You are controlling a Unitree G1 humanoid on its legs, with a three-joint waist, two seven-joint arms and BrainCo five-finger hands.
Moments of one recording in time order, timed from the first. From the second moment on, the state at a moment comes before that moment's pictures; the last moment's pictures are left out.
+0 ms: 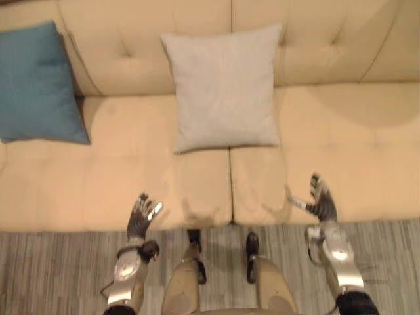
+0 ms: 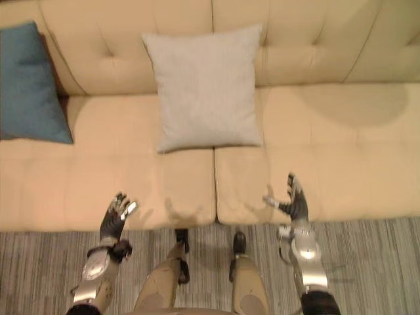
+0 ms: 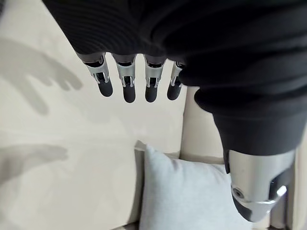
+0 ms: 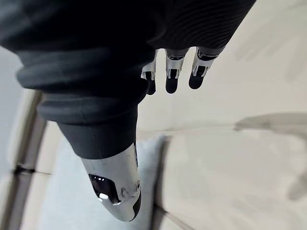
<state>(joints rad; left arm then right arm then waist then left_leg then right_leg) 0.14 0.20 0.03 0.52 -0.34 -0.30 0.02 0.08 -0.27 -0.06 0.47 0.06 -0.25 -0.10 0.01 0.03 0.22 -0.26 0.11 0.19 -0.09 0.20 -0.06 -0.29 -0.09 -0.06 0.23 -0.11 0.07</state>
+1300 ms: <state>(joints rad) 0.21 0.09 0.05 0.61 -0.14 -0.24 0.04 0.14 -0.19 -0.08 0.64 0.00 -0.19 -0.06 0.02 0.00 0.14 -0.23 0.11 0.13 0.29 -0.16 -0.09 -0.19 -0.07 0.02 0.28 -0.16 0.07</state>
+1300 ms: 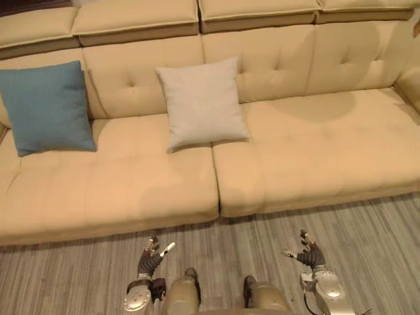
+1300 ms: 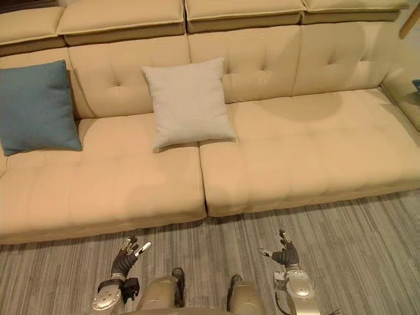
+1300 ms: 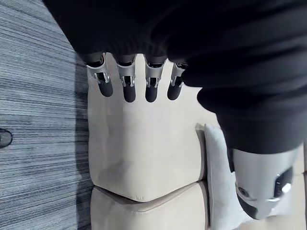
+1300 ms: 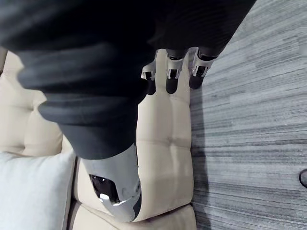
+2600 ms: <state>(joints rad) 0.20 0.08 -0.04 0.57 -0.14 -0.20 0.05 -0.02 -0.16 -0.02 0.84 0.08 -0.17 -0.10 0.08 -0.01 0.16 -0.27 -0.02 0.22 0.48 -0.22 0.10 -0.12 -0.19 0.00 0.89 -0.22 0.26</state>
